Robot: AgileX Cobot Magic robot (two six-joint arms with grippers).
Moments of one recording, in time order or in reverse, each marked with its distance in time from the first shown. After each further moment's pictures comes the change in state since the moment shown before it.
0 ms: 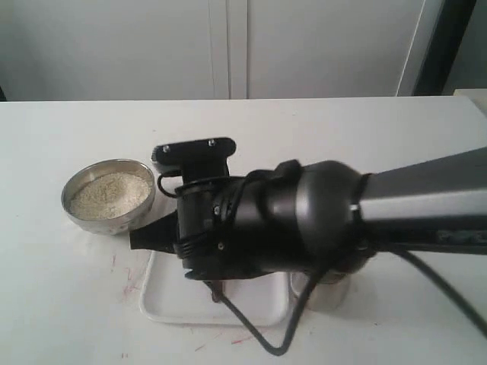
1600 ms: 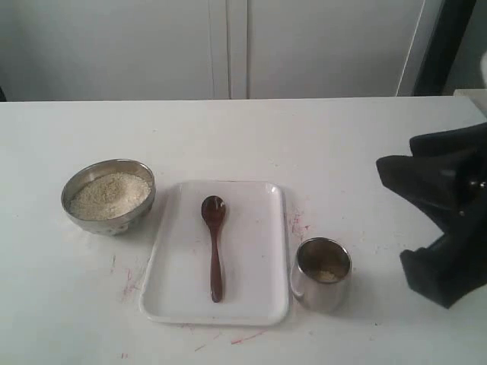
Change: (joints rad) left arm 0.000 0.000 0.000 0.000 0.000 0.000; right arm 0.237 -1.110 0.383 0.042 0.286 -0.656
